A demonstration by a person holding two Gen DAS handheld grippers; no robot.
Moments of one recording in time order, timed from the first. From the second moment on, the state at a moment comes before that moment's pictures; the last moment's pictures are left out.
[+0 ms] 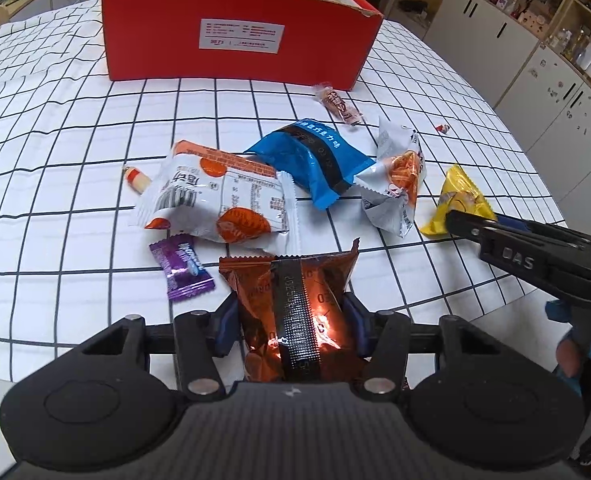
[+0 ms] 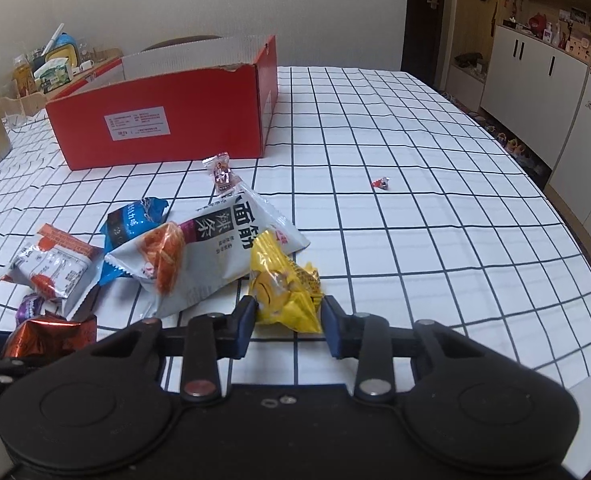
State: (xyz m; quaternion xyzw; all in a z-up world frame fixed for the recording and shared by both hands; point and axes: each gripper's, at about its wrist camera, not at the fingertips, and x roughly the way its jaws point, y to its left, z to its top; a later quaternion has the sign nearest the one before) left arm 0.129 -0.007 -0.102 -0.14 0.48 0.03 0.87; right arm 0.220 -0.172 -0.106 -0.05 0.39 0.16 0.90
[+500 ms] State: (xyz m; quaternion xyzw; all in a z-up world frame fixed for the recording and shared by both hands) left arm 0.119 0.000 -0.071 -0.14 0.45 0.01 0.88; right arm 0.198 -0.186 -0.088 -0.02 0.36 0.17 0.92
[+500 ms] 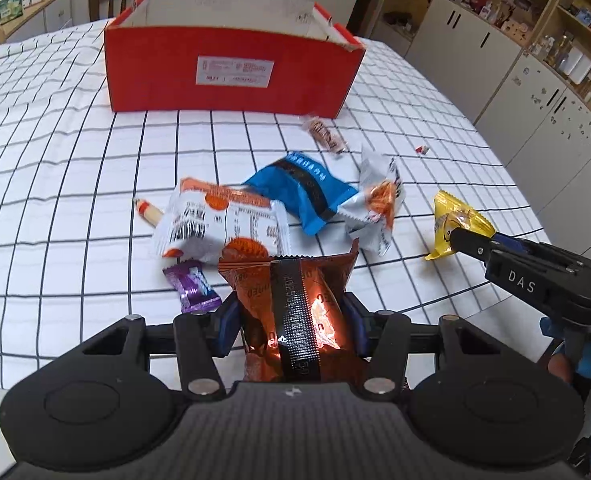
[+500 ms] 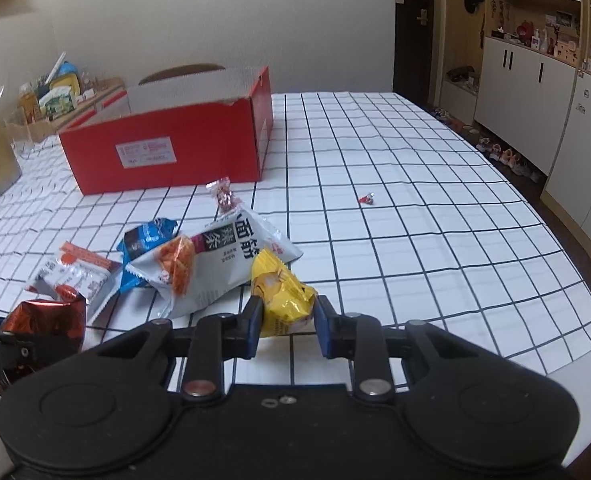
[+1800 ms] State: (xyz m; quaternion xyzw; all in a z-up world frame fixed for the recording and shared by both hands) left arm 0.217 0.057 0.056 -0.08 0.32 0.06 0.94; right arm 0.247 -0.107 0.042 -0.02 0.23 0.22 0.95
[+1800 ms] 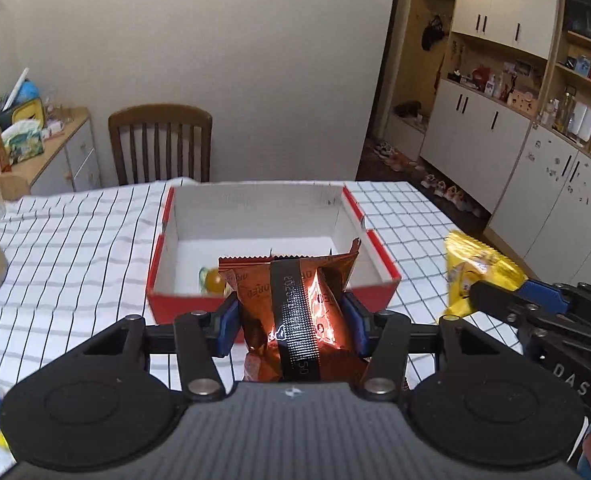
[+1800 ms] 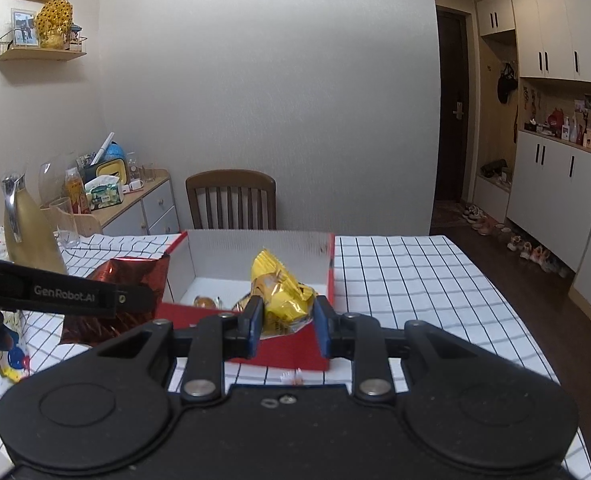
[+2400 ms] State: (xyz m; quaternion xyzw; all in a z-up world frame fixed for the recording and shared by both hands) left arm 0.292 0.094 0.059 -0.04 0.33 0.11 0.94; right arm 0.313 -0.063 0.038 -0.03 0.24 0.22 0.94
